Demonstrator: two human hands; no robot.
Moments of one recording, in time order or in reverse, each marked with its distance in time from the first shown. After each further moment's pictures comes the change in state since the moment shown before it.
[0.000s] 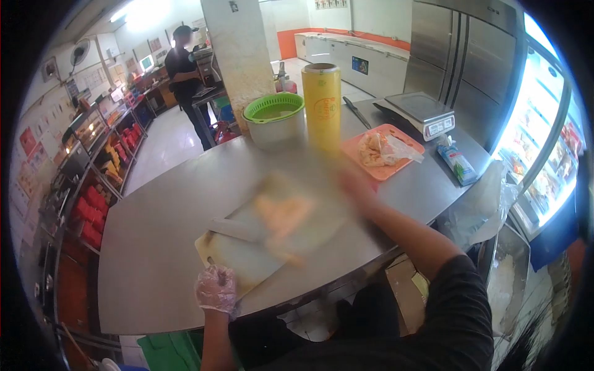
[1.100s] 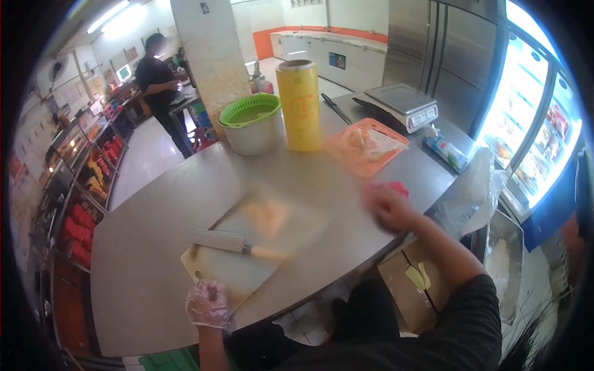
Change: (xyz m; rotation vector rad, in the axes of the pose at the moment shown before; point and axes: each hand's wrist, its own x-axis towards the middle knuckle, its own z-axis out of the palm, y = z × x) left_hand 0.004 0.001 0.002 -0.050 -0.030 -0.034; right_hand -0.103 -0.002 -0.123 -0.183 -0.209 -0.021
